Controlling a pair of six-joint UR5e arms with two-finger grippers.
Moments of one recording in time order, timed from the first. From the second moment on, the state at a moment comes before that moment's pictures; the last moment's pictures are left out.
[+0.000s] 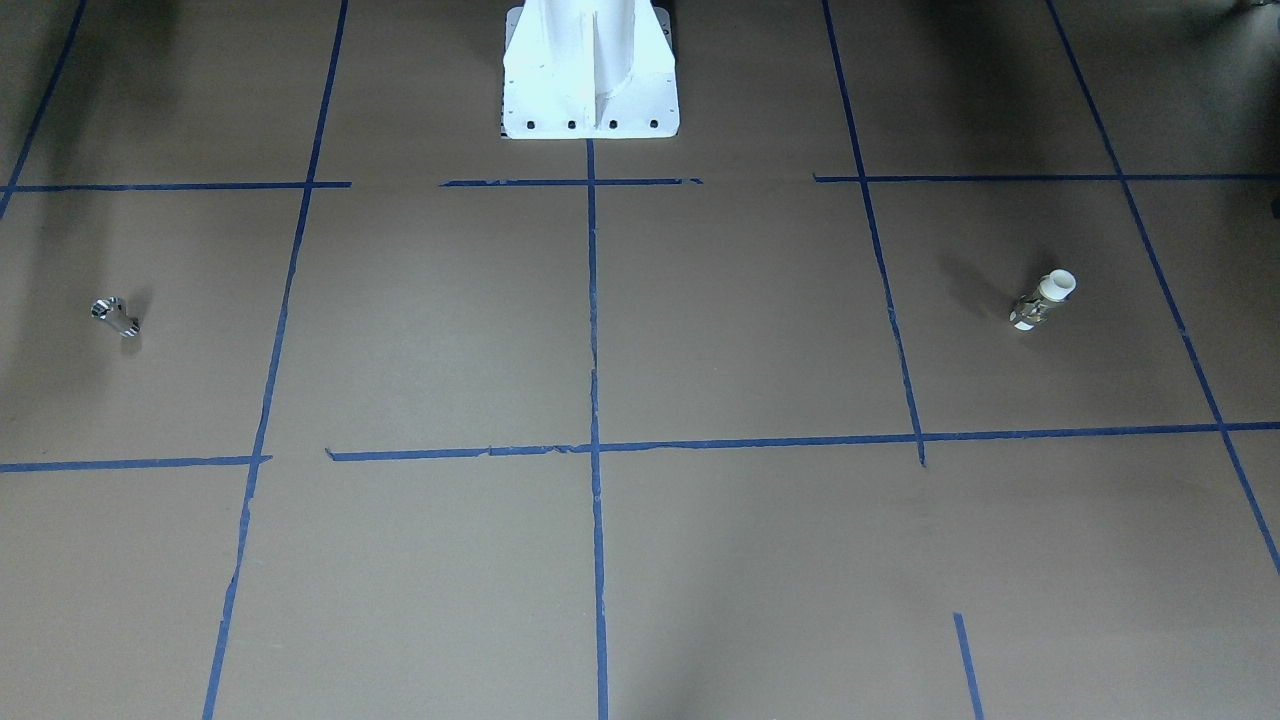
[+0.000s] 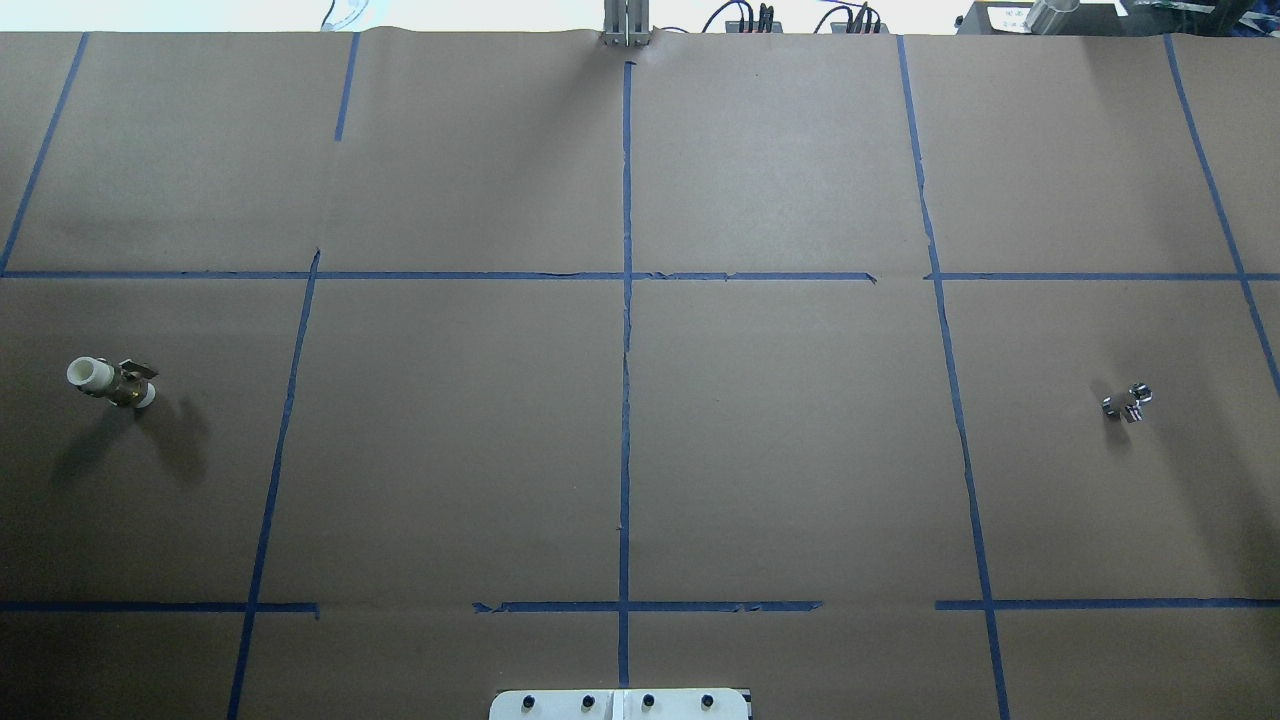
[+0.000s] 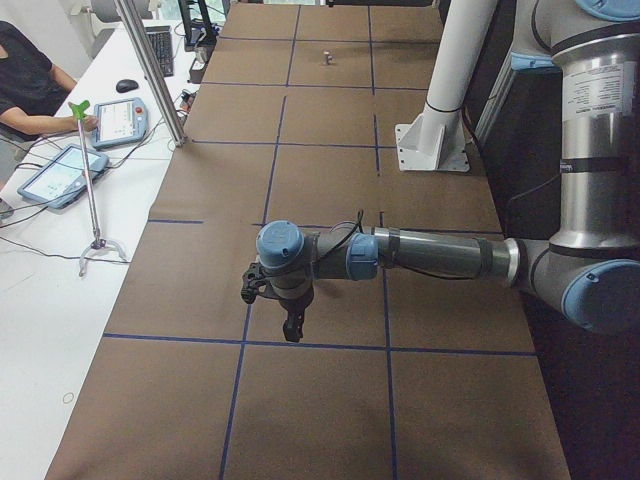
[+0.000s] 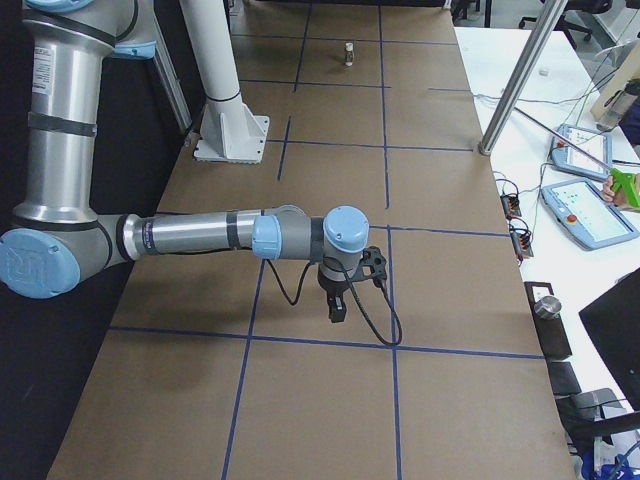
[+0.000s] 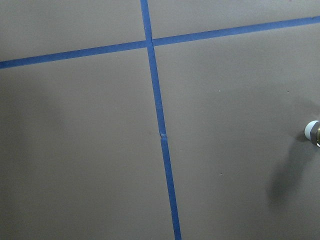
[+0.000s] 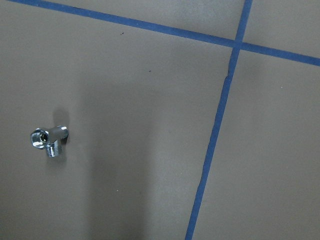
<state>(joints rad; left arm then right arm) -1.51 -1.46 -1.76 -1.46 -2.37 0.13 1.48 -1.73 1.83 -1.68 2.38 -0.16</state>
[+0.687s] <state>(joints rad) -1.48 -1.46 -1.77 -1.58 -2.38 0.08 1.48 -1.72 1.82 -1.68 2.39 -0.16</state>
